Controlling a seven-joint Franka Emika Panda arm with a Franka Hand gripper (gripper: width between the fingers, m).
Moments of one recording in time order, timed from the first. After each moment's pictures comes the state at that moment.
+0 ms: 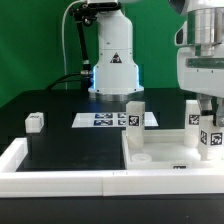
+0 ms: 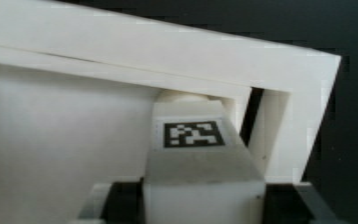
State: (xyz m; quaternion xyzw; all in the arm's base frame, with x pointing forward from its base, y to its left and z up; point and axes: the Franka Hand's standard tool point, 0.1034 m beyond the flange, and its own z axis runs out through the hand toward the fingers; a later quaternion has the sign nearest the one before) arm 0.602 0.122 0.083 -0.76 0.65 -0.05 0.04
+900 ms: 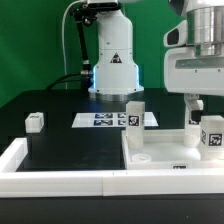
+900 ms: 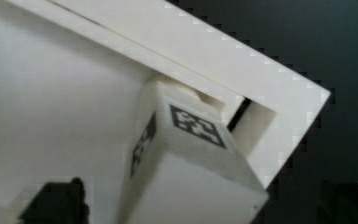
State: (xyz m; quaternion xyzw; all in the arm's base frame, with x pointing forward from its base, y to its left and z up) arm 0.607 0.122 0.084 -0.88 0.47 -0.07 0.04
